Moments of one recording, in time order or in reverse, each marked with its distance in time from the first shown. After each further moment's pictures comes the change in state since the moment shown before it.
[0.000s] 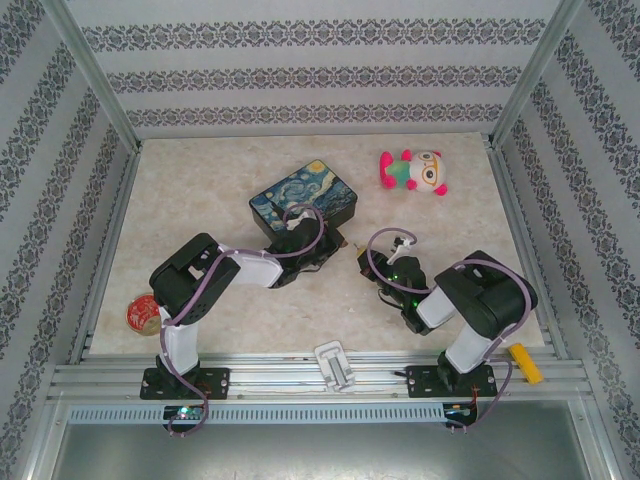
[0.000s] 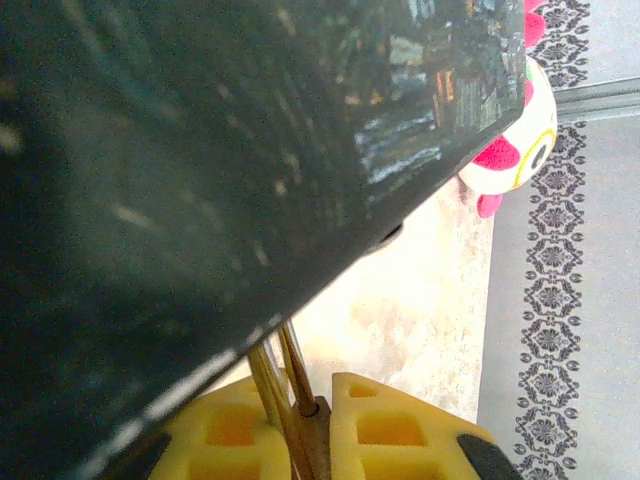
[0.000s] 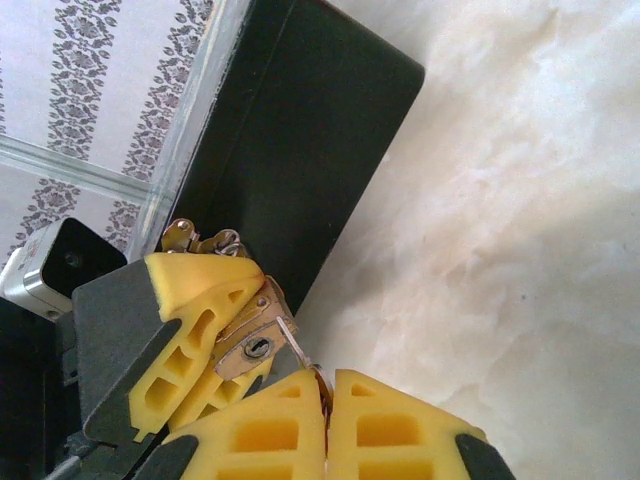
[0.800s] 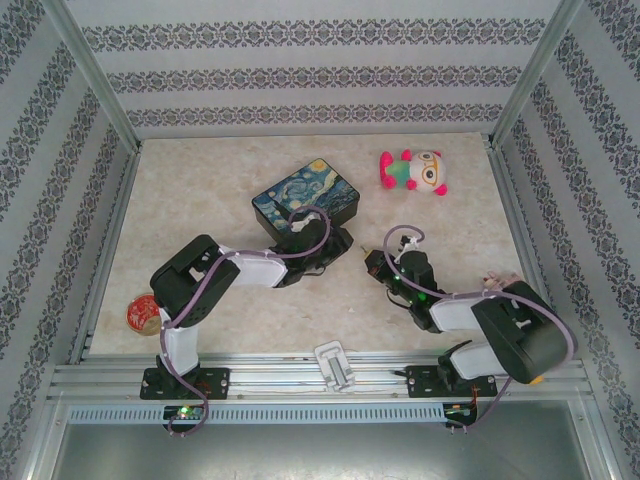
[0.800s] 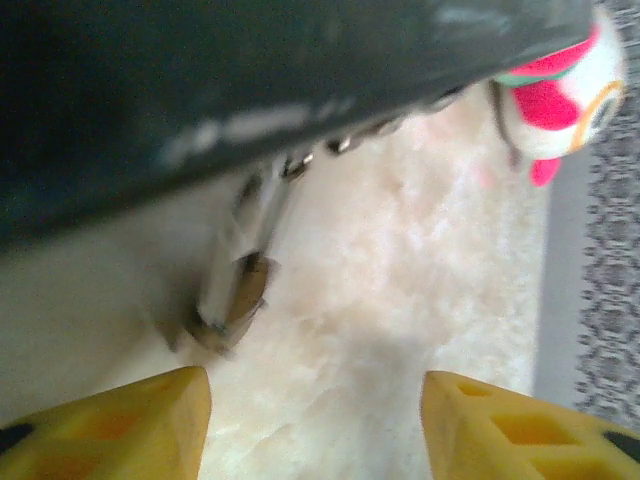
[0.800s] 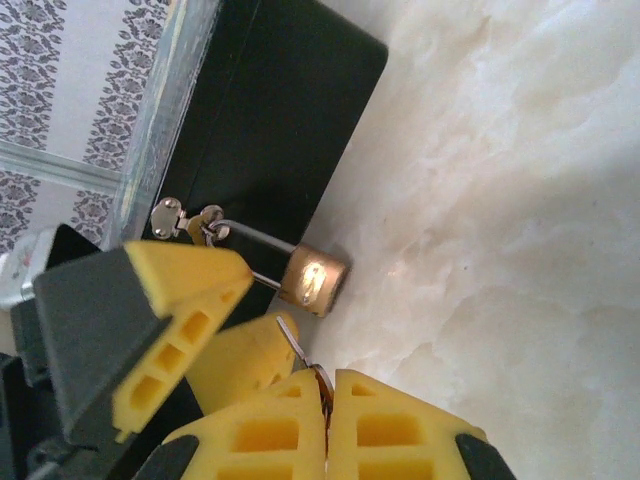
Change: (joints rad) left arm -0.040 -0.012 0.069 -0.220 -0.045 0.045; right arm -0.067 -0.300 0.016 -0.422 -0.061 -0.027
